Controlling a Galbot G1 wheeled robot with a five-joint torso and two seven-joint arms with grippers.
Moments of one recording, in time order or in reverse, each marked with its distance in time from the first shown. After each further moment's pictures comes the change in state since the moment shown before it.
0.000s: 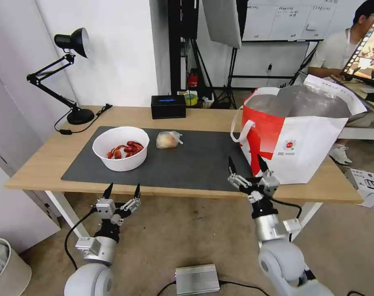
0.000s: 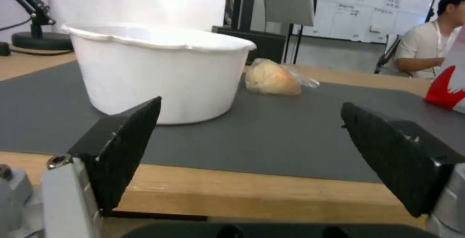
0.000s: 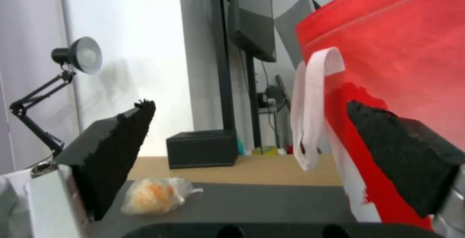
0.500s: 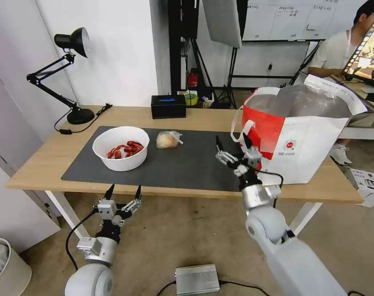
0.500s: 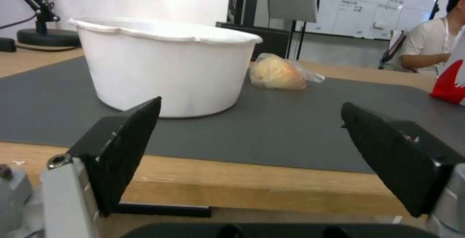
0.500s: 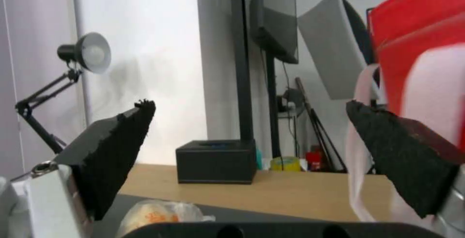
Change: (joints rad) left arm 0.005 0.003 -0.009 0.008 -0.002 -0.004 0.000; right arm 0.323 -0.013 -0.152 -0.206 0.066 -0.043 0.023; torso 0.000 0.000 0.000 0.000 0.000
